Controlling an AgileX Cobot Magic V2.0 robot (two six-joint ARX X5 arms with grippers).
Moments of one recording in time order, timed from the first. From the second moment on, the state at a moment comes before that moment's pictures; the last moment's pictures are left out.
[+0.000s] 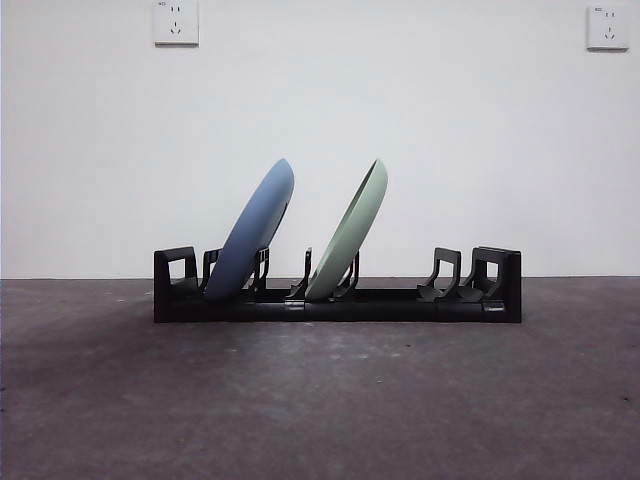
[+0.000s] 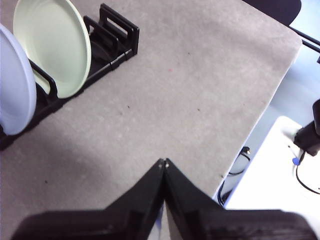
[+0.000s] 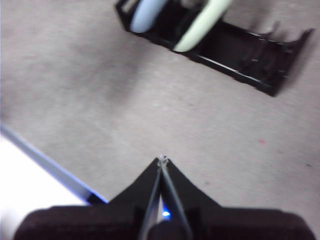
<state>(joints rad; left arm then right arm) -0.61 0.97 1.34 -1.01 0.29 0.03 0.40 1.07 1.60 -1.35 -0.22 -0.08</state>
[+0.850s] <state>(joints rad) -0.11 0.71 1.17 -0.57 0.34 0.38 0.40 1.11 1.60 -1.34 -0.11 -0.08</state>
